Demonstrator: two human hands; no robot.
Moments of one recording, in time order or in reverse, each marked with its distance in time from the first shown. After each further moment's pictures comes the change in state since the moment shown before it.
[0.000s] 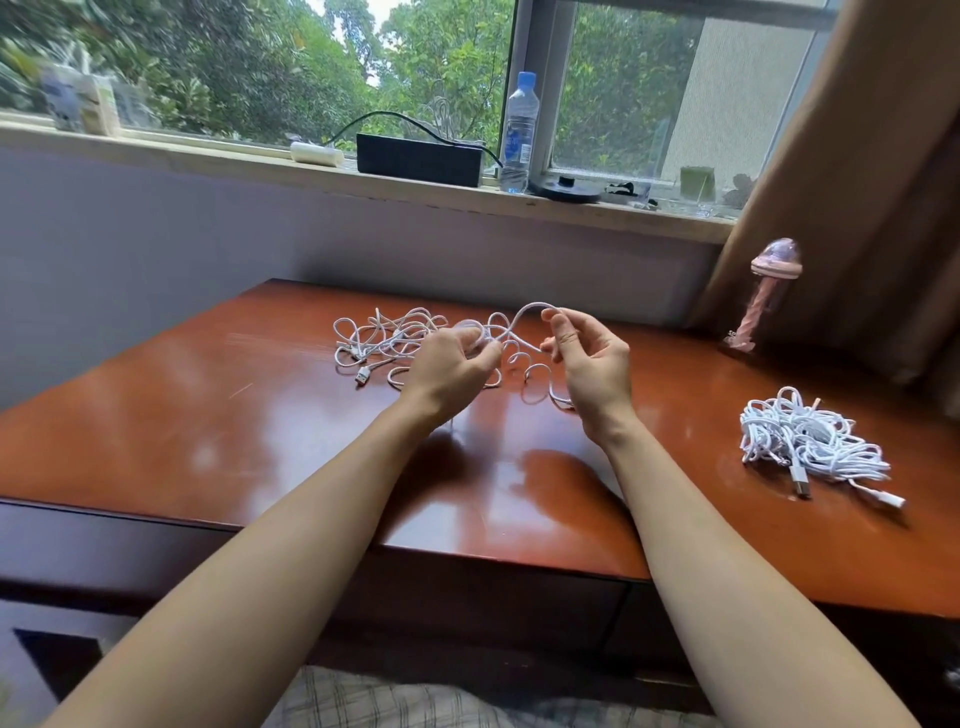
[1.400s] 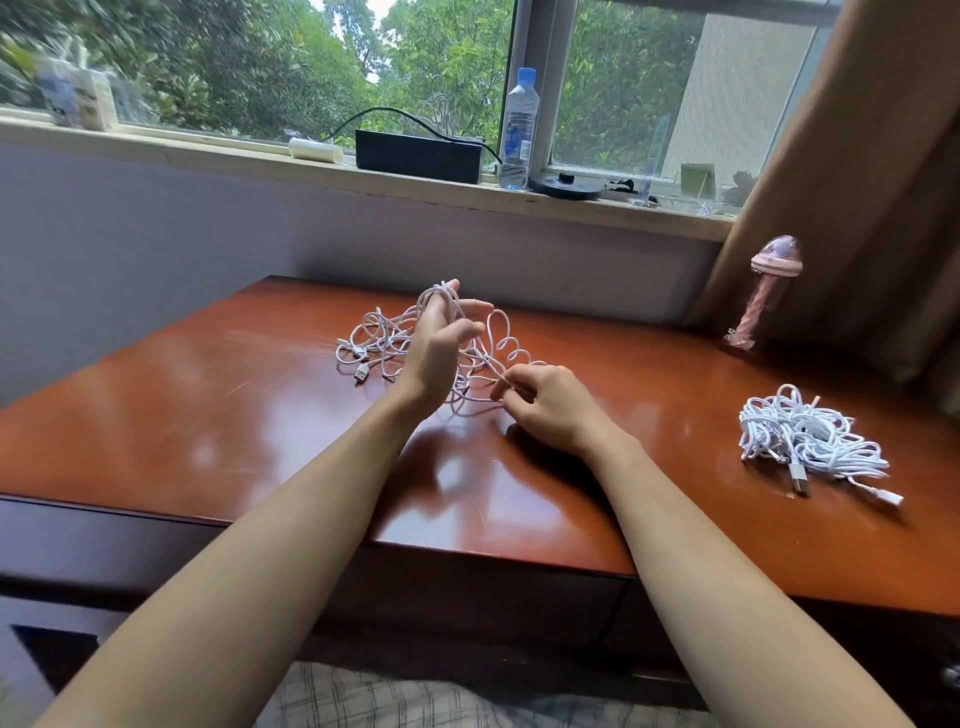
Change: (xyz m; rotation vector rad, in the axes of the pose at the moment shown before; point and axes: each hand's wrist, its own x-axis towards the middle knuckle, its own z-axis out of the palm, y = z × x) left_hand 0.008 0.008 -0.008 -0.562 -0.008 -0.177; right_hand -0.012 0.021 0.002 -0.828 -0.542 -0.157
